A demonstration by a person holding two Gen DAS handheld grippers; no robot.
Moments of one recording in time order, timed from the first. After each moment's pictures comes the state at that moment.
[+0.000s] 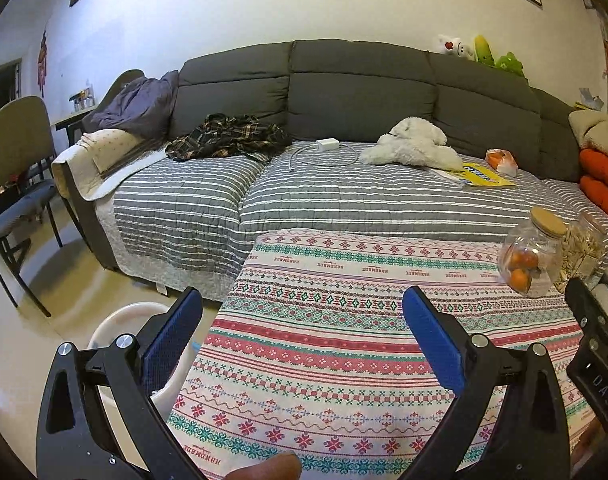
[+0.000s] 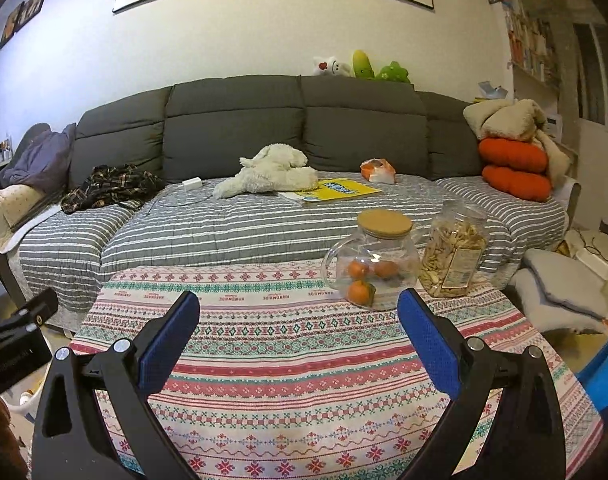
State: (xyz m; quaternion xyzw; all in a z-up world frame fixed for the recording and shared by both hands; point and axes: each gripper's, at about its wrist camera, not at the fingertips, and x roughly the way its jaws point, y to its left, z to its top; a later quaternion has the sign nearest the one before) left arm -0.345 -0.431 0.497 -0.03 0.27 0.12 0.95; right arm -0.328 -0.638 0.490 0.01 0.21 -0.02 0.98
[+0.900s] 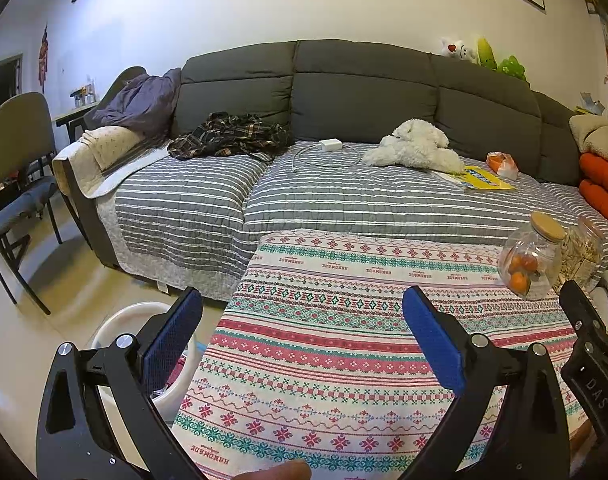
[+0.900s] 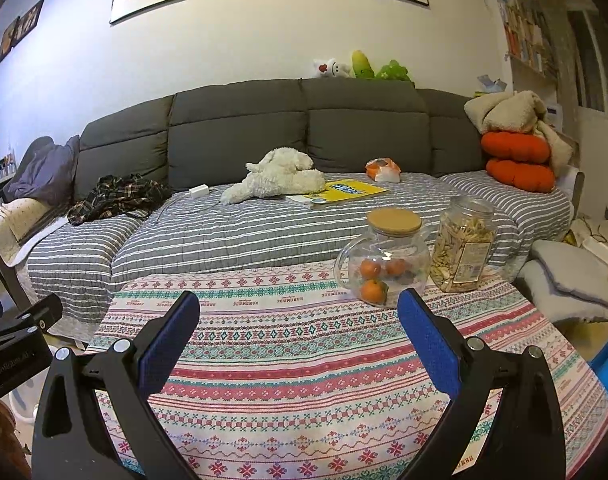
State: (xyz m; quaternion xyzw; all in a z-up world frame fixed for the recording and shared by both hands) left arm -0.349 -0.424 0.502 -0.04 0.27 0.12 0.95; right arm -0.331 -0.635 0.493 0.03 0.20 -0.01 0.98
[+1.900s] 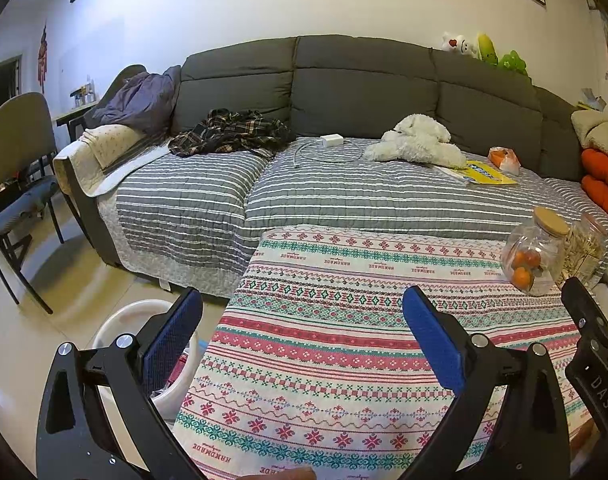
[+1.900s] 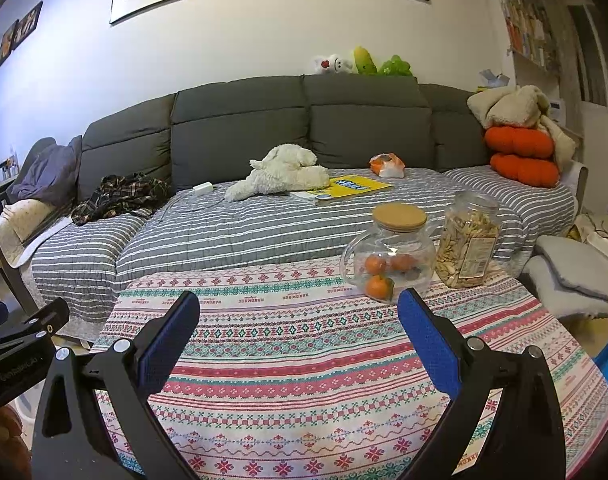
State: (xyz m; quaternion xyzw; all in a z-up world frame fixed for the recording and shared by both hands) left arm -0.347 -0.426 0.499 -0.04 0.28 0.13 0.95; right arm -0.329 -0.632 0.491 0.04 0.21 0.00 0.98
